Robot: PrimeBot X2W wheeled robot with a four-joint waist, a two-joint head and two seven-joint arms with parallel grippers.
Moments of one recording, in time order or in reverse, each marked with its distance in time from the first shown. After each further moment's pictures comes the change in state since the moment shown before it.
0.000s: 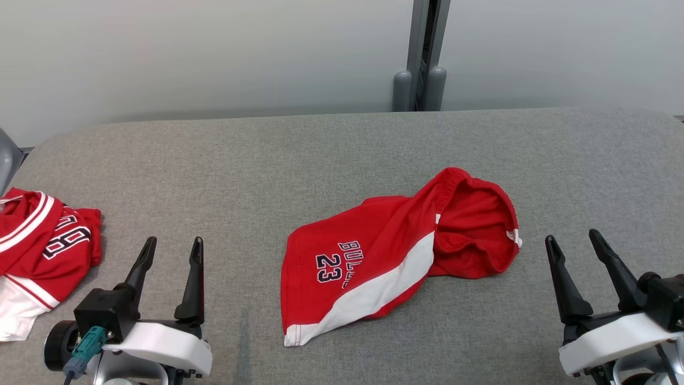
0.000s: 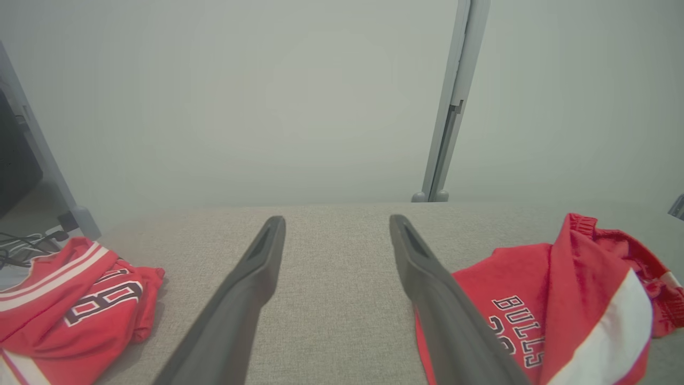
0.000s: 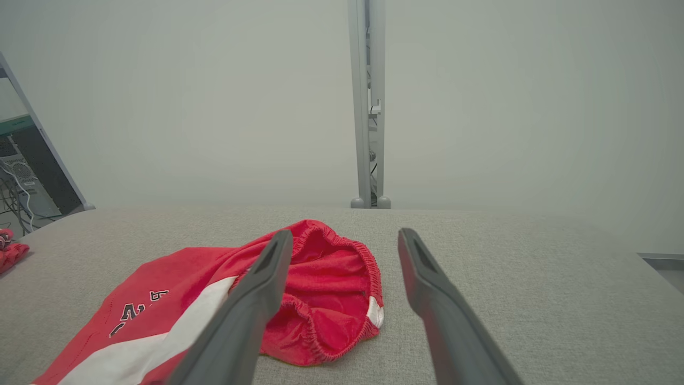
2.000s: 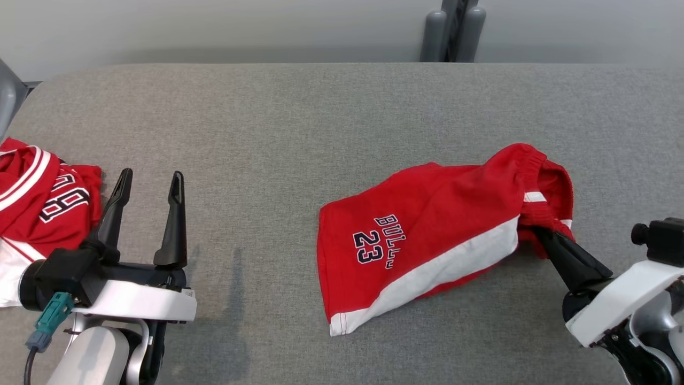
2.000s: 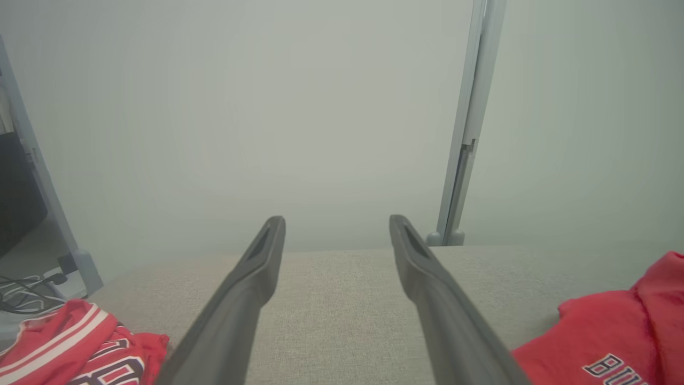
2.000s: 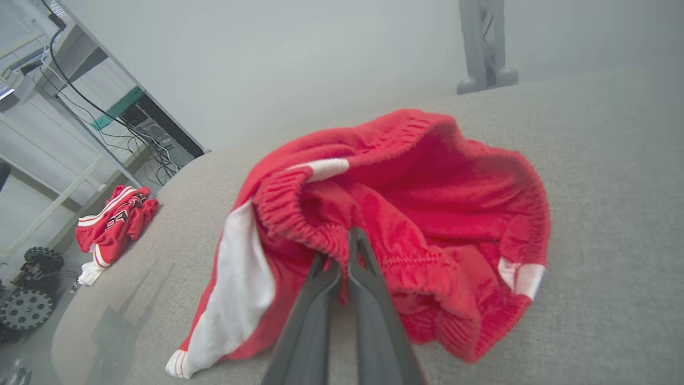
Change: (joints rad) left arm -0.136 -0.047 0.107 0.044 0.059 -0.141 -0.110; right arm -0.193 -0.275 0.270 0.061 0.545 0.000 0.158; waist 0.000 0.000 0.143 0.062
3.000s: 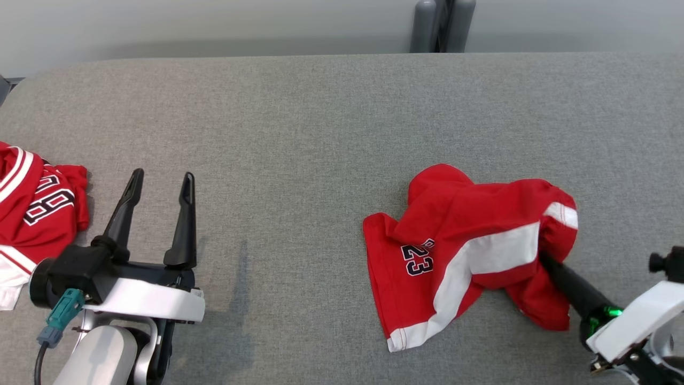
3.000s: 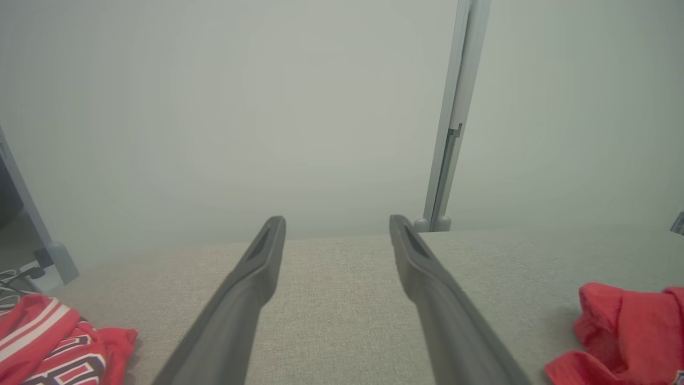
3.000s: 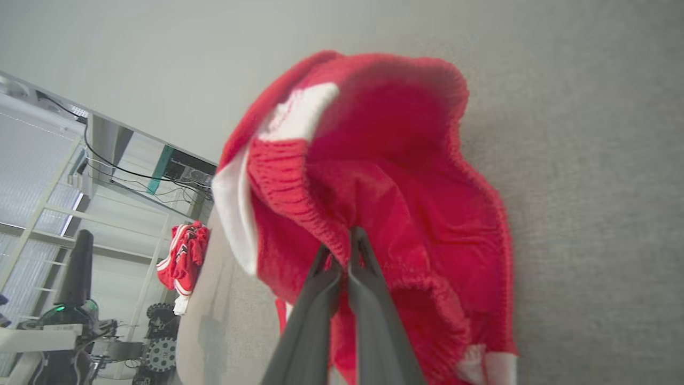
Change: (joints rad) left arm -0.008 0.002 -0.030 -0.006 -0.002 0.009 0.019; right arm 0.111 -0.025 -0.051 -0.016 0.466 -0.001 0.078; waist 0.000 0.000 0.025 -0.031
